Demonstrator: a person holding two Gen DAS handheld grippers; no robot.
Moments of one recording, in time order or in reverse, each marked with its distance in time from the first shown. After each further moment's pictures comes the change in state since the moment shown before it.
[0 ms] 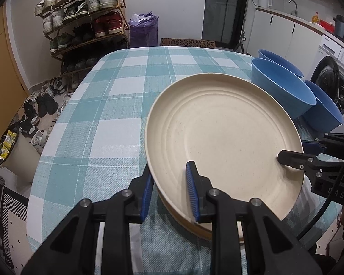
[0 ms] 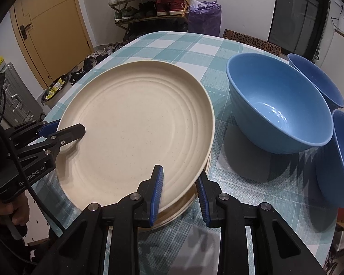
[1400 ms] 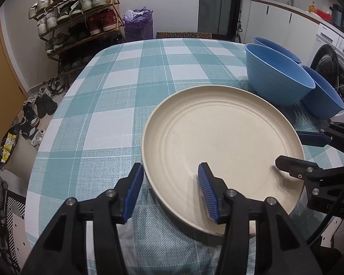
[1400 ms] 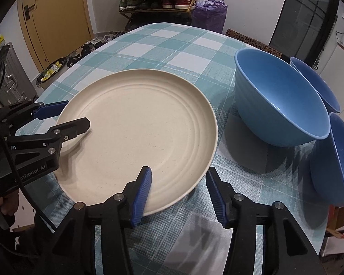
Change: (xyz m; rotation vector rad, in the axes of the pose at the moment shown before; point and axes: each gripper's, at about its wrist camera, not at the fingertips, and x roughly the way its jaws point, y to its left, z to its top) left arm 0.004 -0.012 -0.012 0.041 0.037 0.005; right arm 0.010 0.010 -0.014 -0.089 0.031 -0.067
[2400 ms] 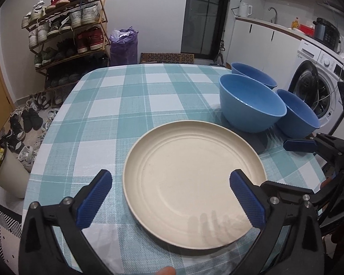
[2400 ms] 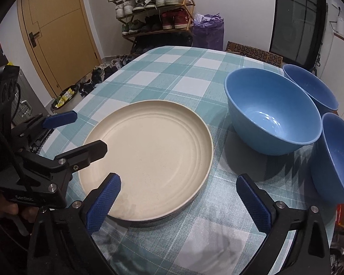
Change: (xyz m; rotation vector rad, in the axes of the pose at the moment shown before) left arm -0.035 -0.011 0.023 0.012 -0.125 -0.126; right arm -0.040 -0.019 0.004 0.092 -0.123 0.113
